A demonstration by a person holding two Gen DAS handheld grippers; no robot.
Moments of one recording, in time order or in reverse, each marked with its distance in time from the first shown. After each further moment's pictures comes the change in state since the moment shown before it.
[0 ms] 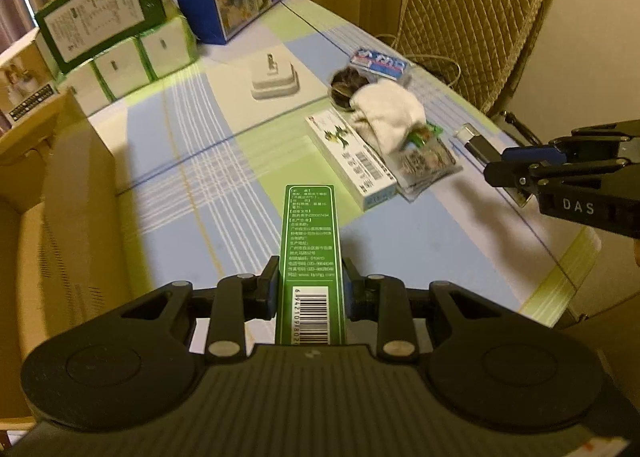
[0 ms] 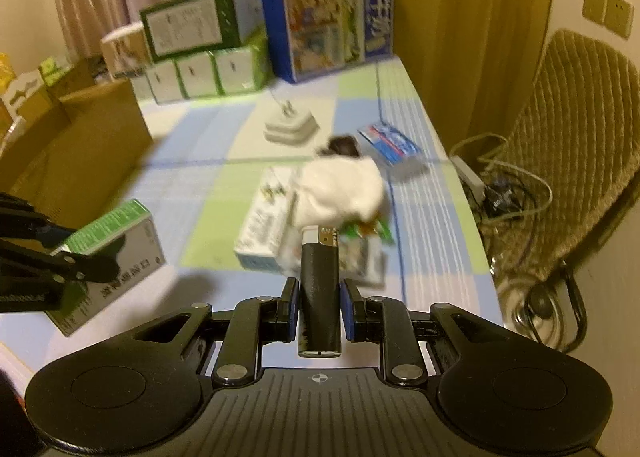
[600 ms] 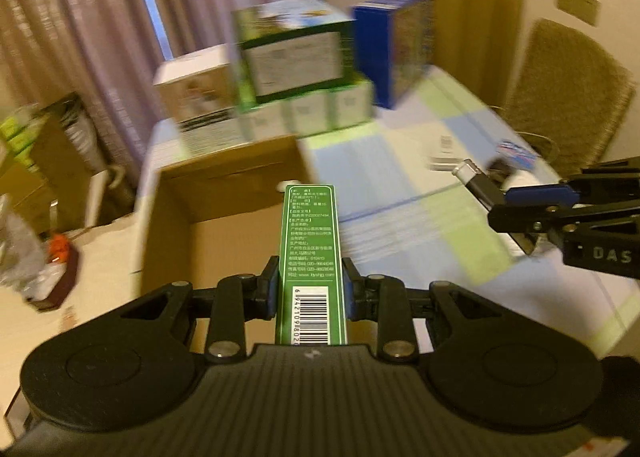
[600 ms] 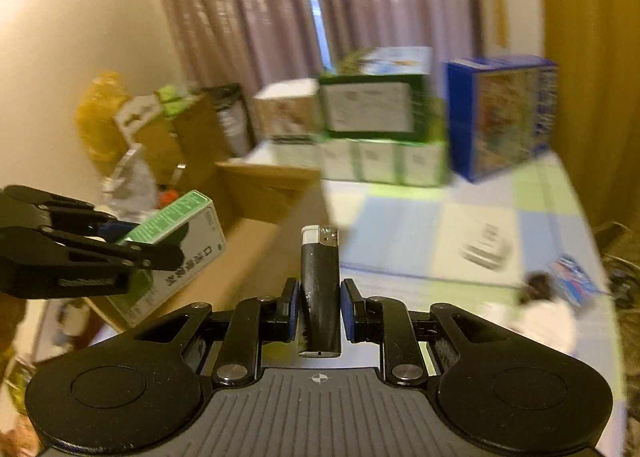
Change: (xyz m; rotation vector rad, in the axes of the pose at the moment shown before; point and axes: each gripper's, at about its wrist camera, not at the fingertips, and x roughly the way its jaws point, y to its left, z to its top) left arm -0.128 0.166 -0.005 -0.185 -0.114 0.252; right arm -0.014 0.182 0.113 -0.107 -0.087 0.344
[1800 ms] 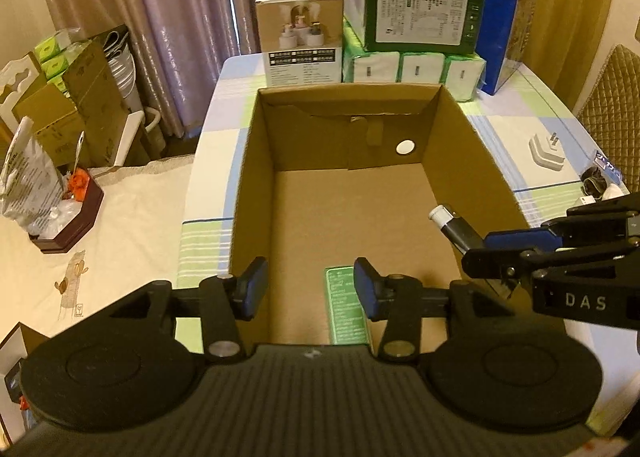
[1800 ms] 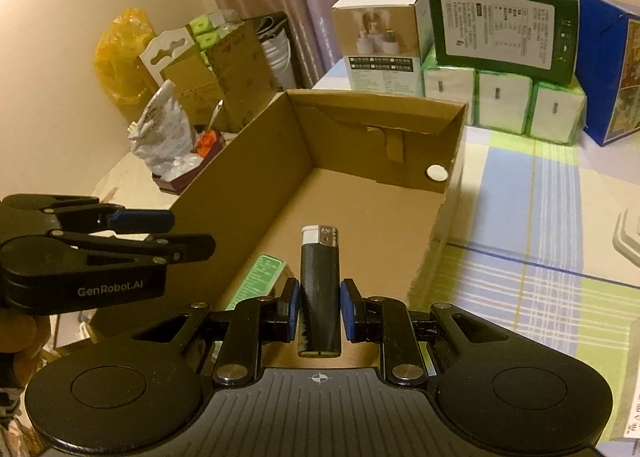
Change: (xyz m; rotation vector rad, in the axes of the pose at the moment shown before) left arm 0.078 0.114 -0.044 -0.167 0.064 0.043; right arm 0.164 0.061 0.005 0.001 0.203 0.096
